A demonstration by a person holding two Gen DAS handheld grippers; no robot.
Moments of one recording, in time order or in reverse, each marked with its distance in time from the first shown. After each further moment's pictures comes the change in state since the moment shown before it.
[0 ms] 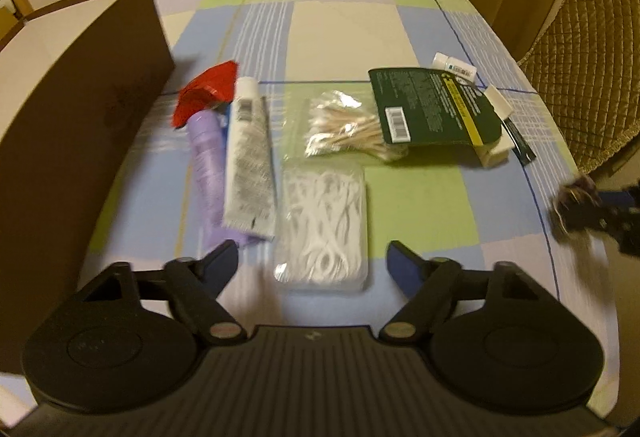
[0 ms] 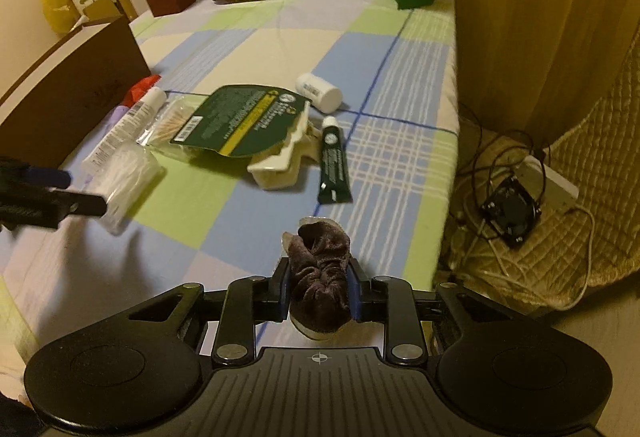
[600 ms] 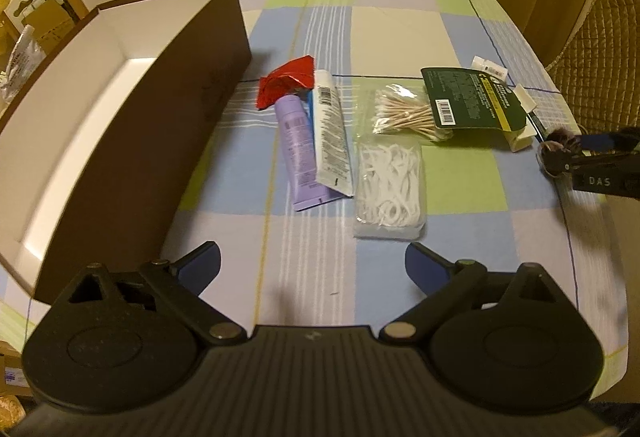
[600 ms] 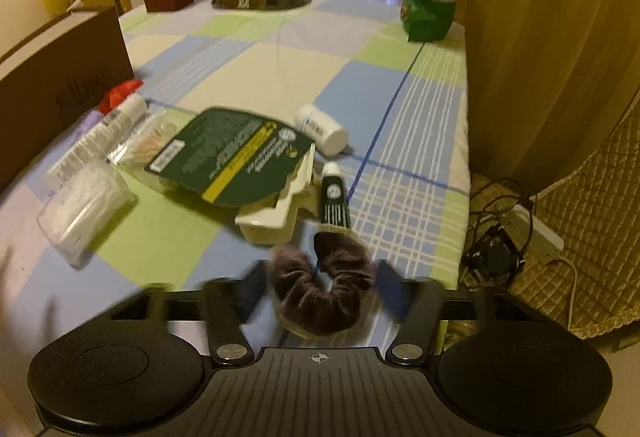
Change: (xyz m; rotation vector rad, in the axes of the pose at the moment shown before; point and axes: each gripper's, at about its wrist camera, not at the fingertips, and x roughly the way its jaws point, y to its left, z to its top) left arm -0.063 0.031 -0.027 -0.043 0.012 0.102; right arm 0.042 0.020 0.028 -0.105 -0.043 -0.090
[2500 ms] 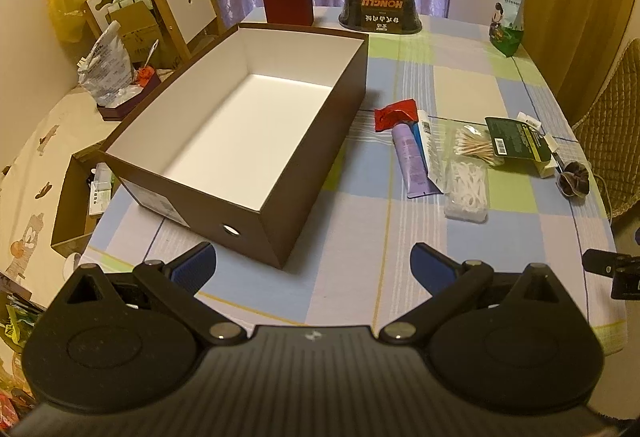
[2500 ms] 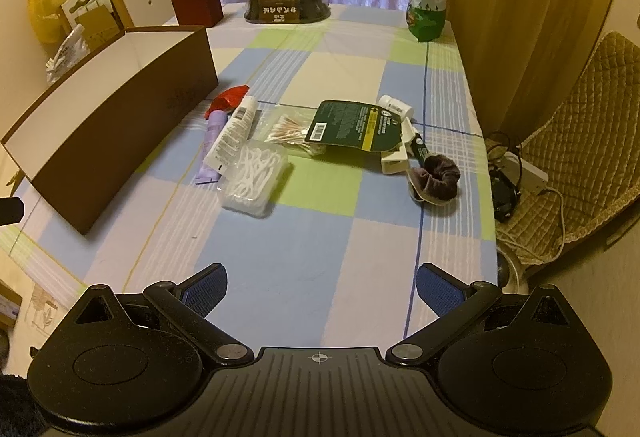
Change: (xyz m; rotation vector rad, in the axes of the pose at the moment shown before) left arm -0.128 0.102 -0.066 -0.132 -0.135 0.096; right arm -0.145 0.150 -0.026 0.166 0.012 -0.045
